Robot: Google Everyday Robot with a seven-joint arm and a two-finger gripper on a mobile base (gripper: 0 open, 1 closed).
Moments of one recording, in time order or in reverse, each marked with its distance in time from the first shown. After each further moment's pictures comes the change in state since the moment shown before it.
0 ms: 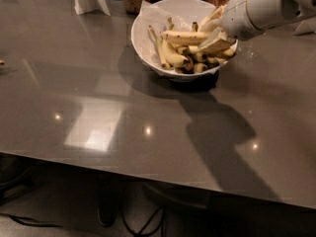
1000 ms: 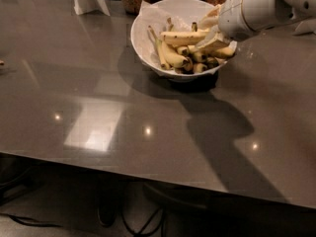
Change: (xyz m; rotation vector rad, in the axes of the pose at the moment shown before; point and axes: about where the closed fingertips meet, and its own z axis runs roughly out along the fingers) arm 0.001 -0.003 0.014 0.004 -0.020 -0.019
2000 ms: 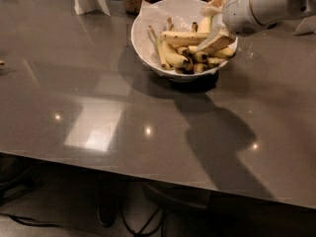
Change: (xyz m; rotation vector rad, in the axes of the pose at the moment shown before) arm -0.018 -0.001 -0.026 0.022 -0.024 -0.028
